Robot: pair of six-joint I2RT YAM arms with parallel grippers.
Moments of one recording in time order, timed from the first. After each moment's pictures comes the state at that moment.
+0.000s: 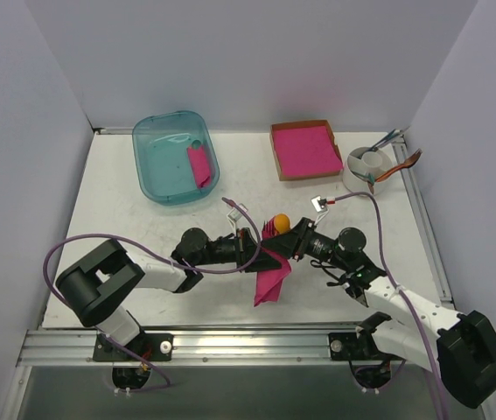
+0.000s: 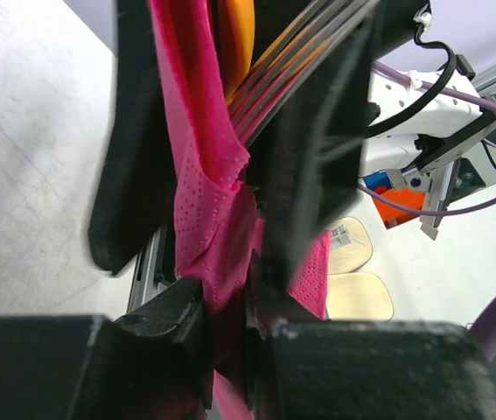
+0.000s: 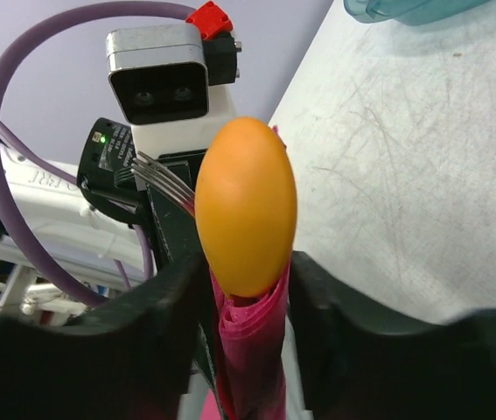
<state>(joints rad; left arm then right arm) -0.84 1.59 0.50 1.27 0.68 -1.11 0.56 0.99 0.29 0.72 -0.55 1.02</state>
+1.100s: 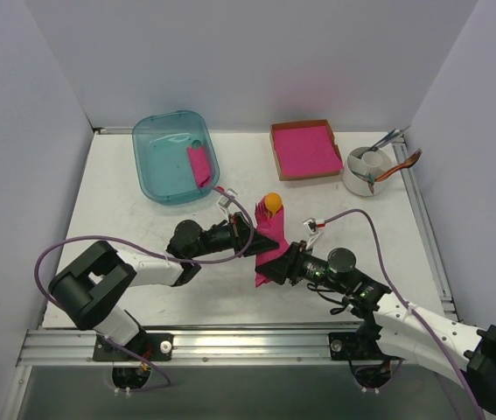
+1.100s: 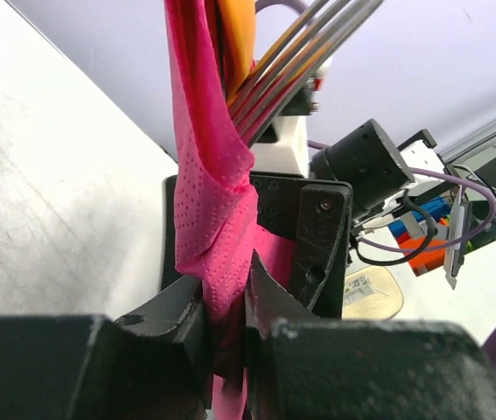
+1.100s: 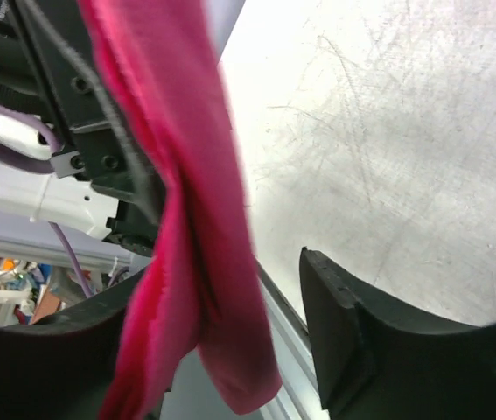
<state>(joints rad) -0.78 1.55 0.54 1.27 0.60 -1.09 0.81 0.79 0.22 0.41 -0.28 0.91</state>
